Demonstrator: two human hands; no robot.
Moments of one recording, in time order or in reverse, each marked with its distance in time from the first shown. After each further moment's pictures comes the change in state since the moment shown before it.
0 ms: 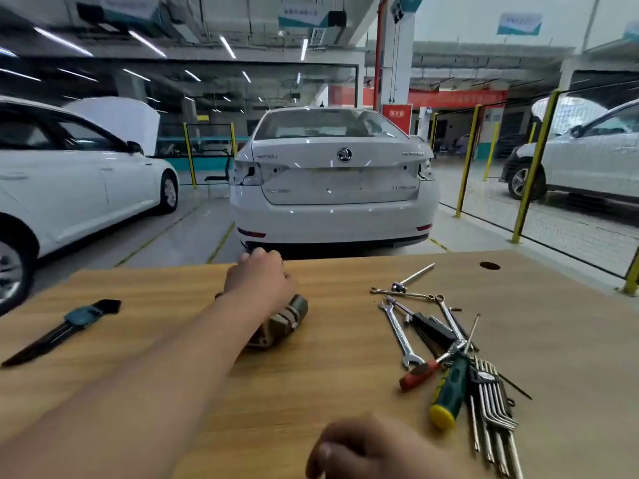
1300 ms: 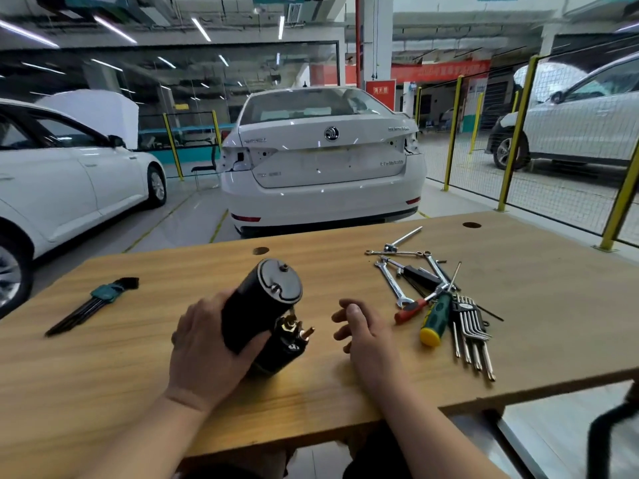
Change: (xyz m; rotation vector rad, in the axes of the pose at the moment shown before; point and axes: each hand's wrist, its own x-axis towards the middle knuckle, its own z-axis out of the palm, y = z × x) left_hand -0.153 -0.106 0.031 -0.309 0.498 0.368; right_hand 0.062 0.029 0.077 0.386 0.838 -0.187
